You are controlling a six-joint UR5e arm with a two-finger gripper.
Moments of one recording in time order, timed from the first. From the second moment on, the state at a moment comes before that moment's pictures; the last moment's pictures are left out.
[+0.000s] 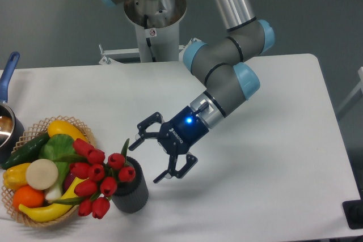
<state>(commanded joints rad) 2.60 -2.02 -1.80 -0.66 0.31 1.24</state>
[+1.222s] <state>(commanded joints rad) 2.86 -1.82 -1.83 -0.67 0.88 1.25</state>
